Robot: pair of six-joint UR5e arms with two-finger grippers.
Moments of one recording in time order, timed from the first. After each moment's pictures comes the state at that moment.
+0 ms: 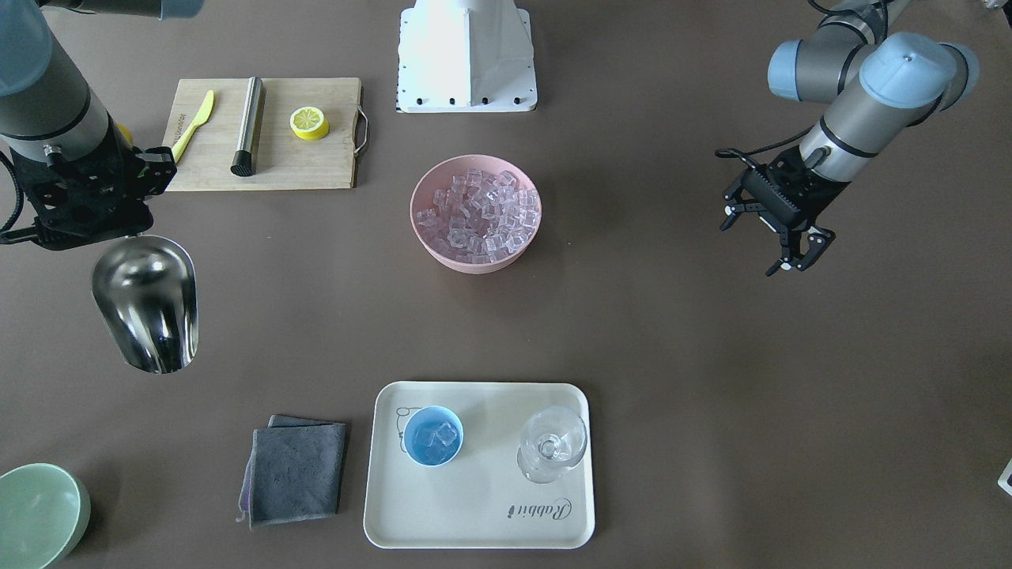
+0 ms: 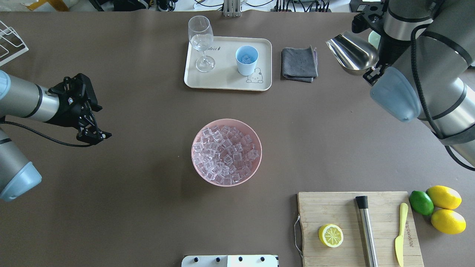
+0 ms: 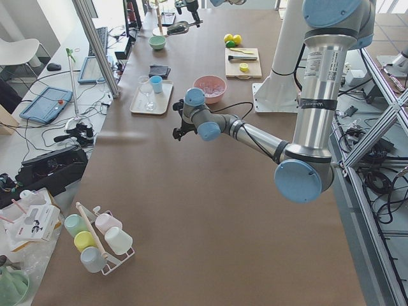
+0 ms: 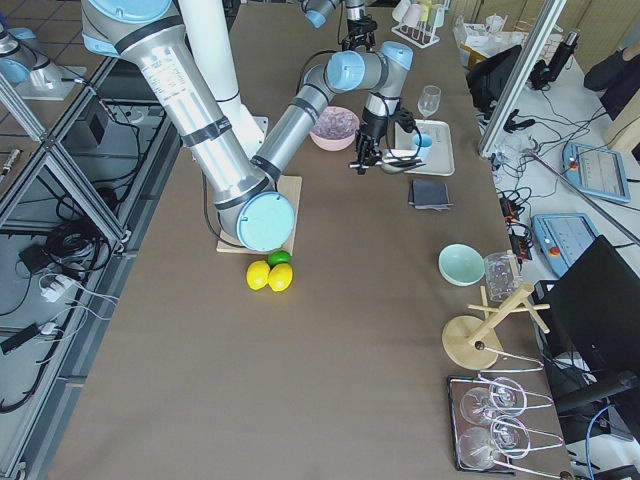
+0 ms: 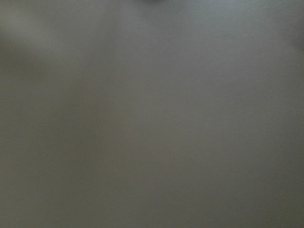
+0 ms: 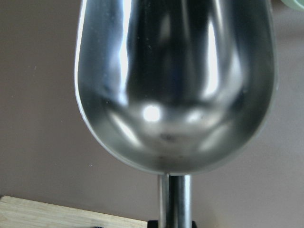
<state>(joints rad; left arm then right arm) -0.88 -1.67 -1.81 -2.10 -2.10 -0.01 1.00 -1.02 1.97 -2.37 2.12 0.22</state>
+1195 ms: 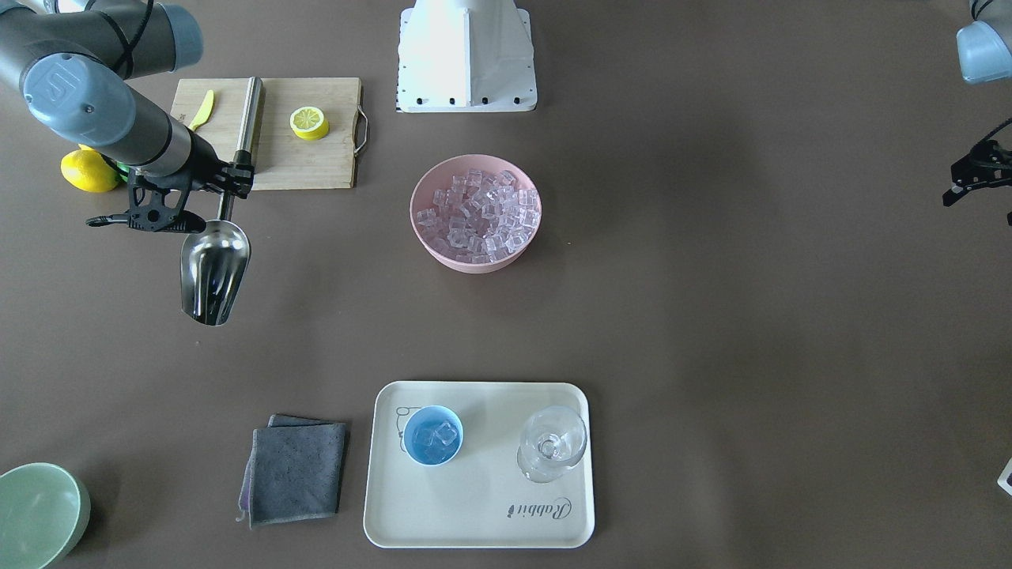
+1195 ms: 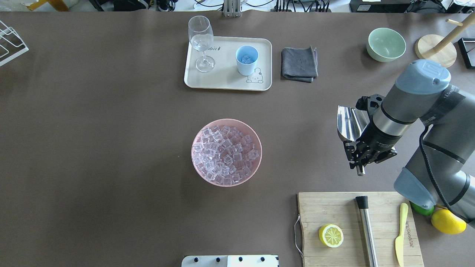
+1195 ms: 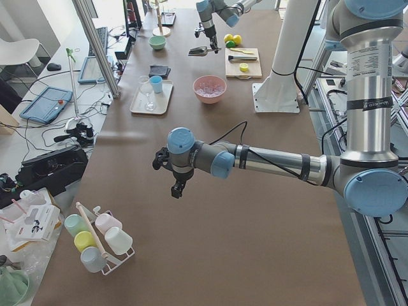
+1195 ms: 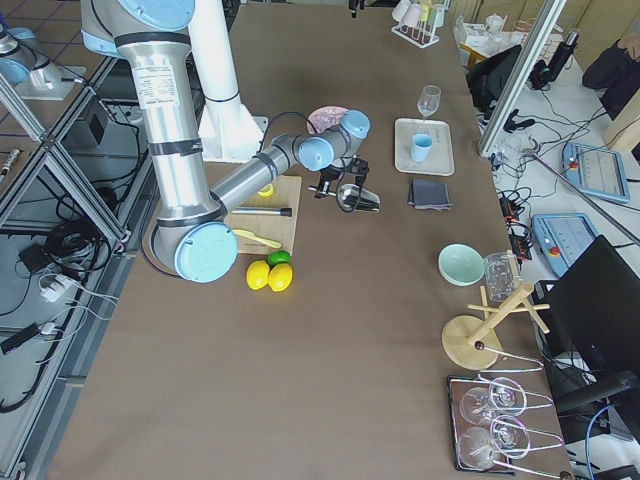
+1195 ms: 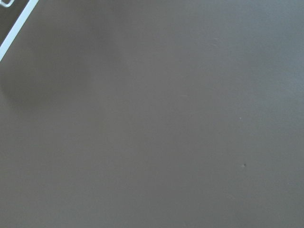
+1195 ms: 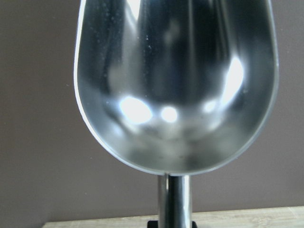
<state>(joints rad) -1.38 -1.48 -1.75 -1.79 -2.39 -0.01 0.76 -1.39 1.93 -1.66 2.35 0.97</state>
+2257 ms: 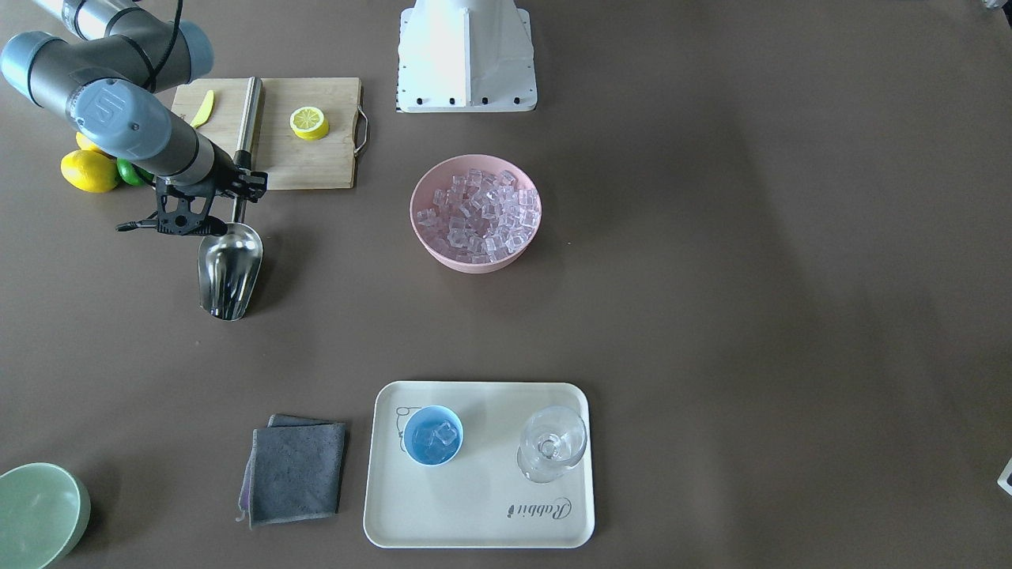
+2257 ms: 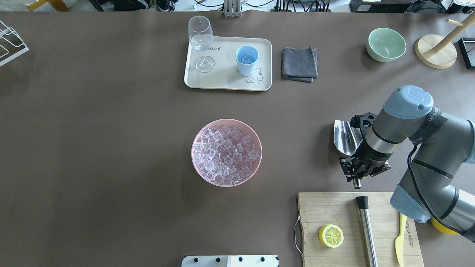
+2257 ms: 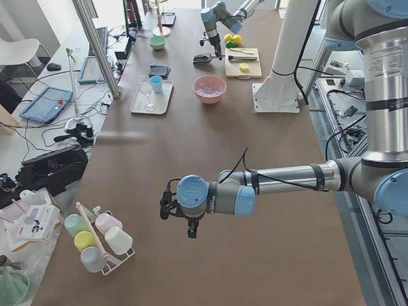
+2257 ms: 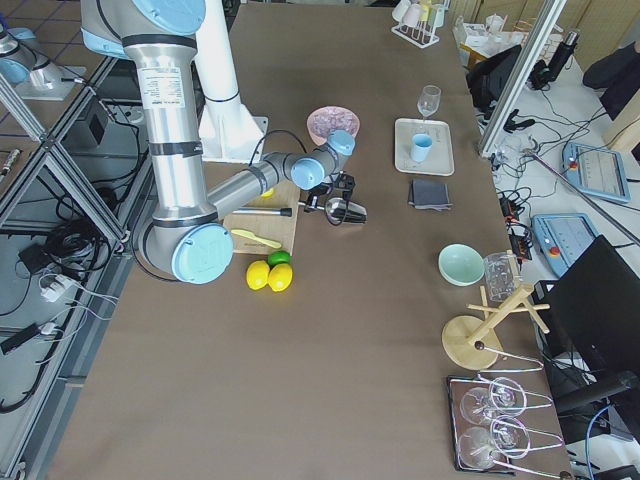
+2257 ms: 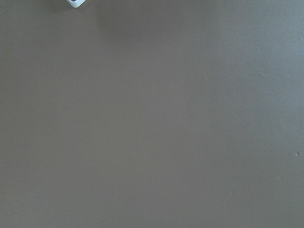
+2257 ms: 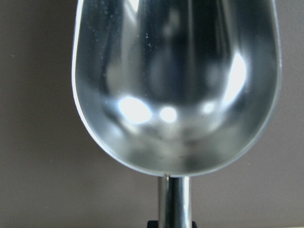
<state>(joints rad) -1.57 -1.41 -1.61 -1.77 -2.49 -0.02 0.67 -1.44 1.86 -1.52 2.30 1.03</state>
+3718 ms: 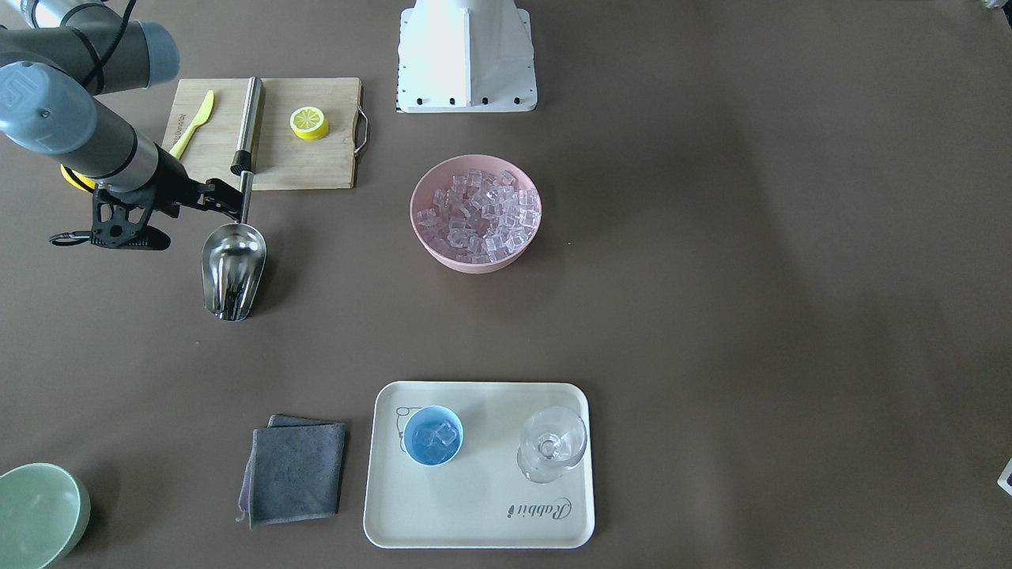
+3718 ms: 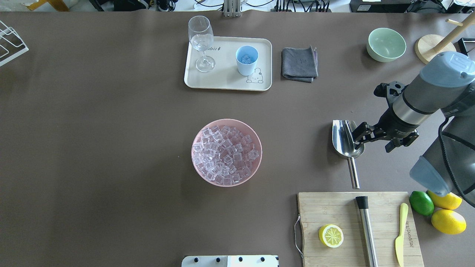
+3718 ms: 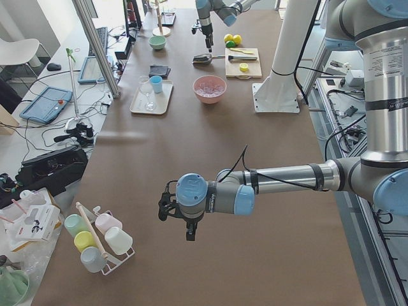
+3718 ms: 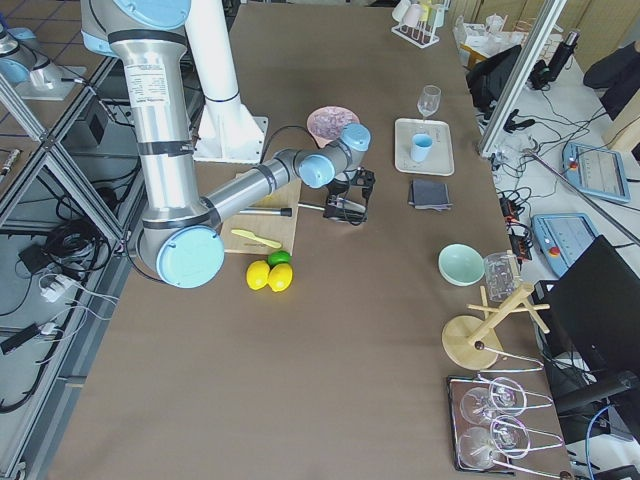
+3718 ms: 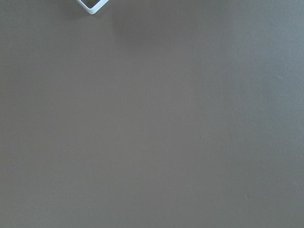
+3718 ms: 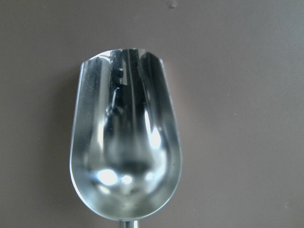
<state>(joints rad) -1.57 -1.41 -1.61 -1.77 -2.44 -0.02 0.82 -1.44 1.89 -1.53 2.31 0.95</state>
